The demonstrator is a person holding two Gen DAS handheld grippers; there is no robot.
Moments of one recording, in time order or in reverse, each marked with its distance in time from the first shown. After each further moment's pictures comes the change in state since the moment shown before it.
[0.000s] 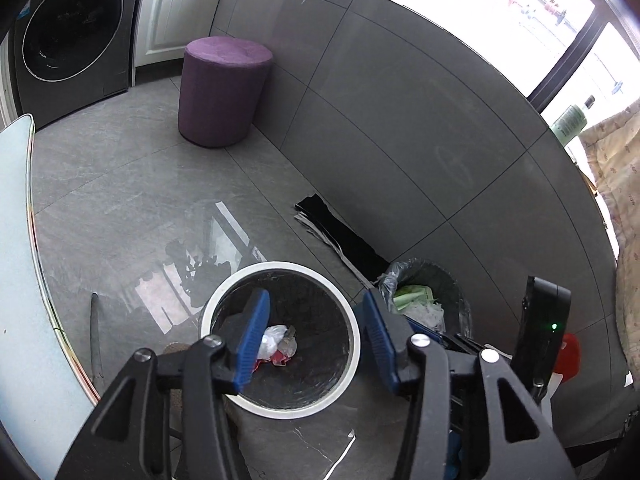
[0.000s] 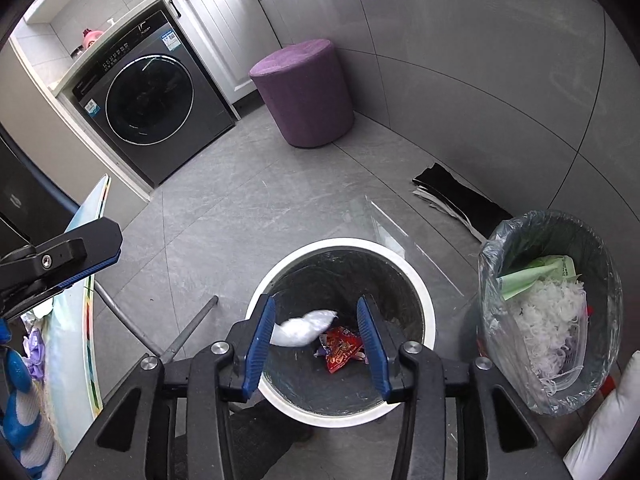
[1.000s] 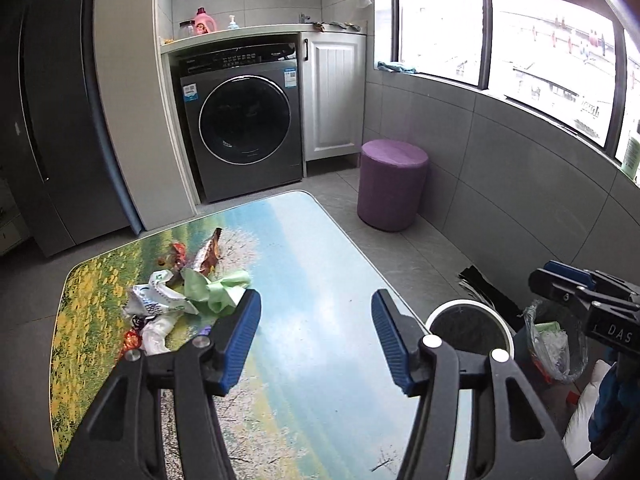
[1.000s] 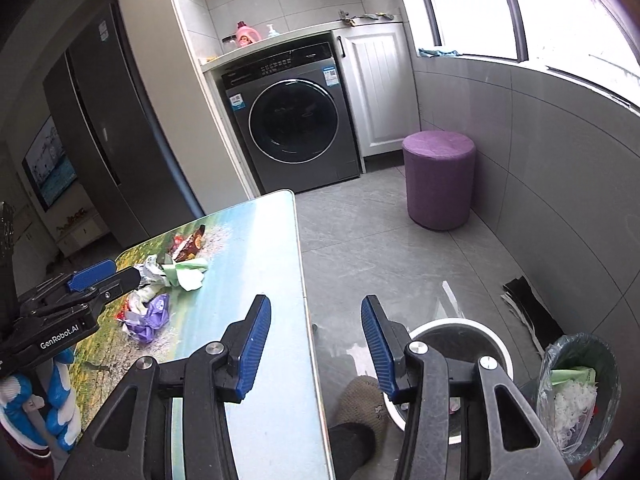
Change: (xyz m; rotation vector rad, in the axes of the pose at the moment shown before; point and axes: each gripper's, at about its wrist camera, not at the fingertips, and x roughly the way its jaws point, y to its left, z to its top) left arm -0.259 0.102 -0.095 -0.017 -0.364 0.574; right arm -0.114 0.183 -0.021 -0.385 -0.194 0.255
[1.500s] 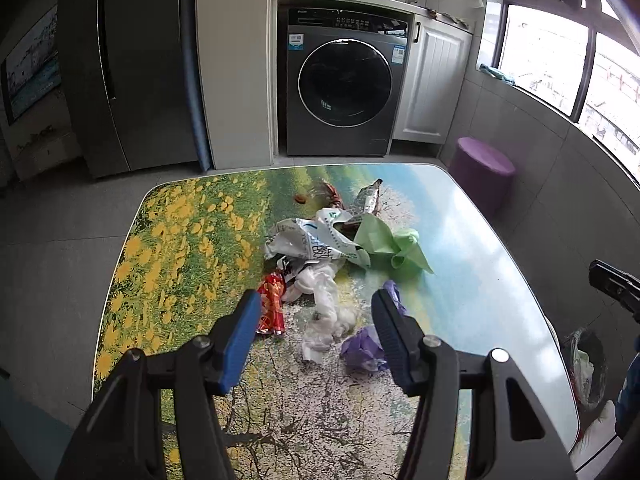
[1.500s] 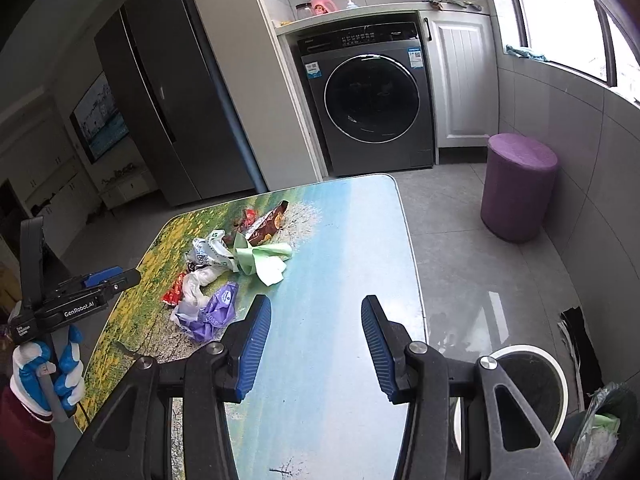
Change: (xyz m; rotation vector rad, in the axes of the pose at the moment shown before) left arm 0.012 0.174 -0.051 -0.236 0.120 0.134; right arm 0.076 0.093 0.011 -0.145 0.104 0.179
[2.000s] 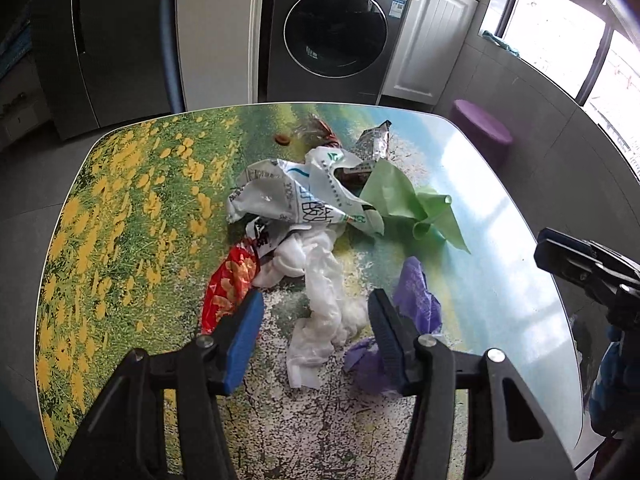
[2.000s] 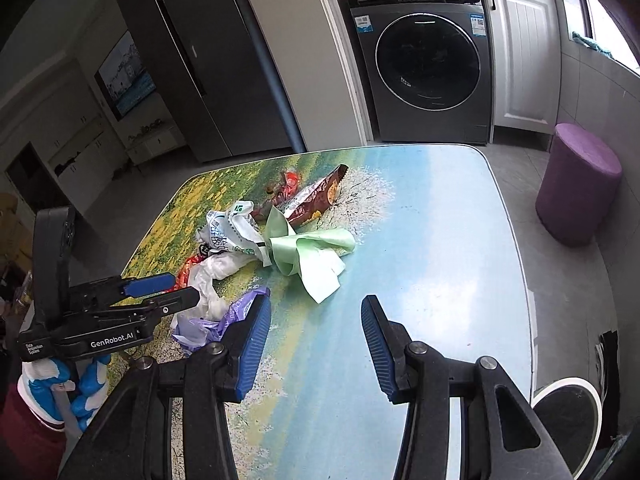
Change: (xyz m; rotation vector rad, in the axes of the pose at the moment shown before) left arm 0.089 0.001 -0.005 -0.020 0.173 -0.090; right arm 0.115 0.041 0.017 -0.082 0.149 0.118
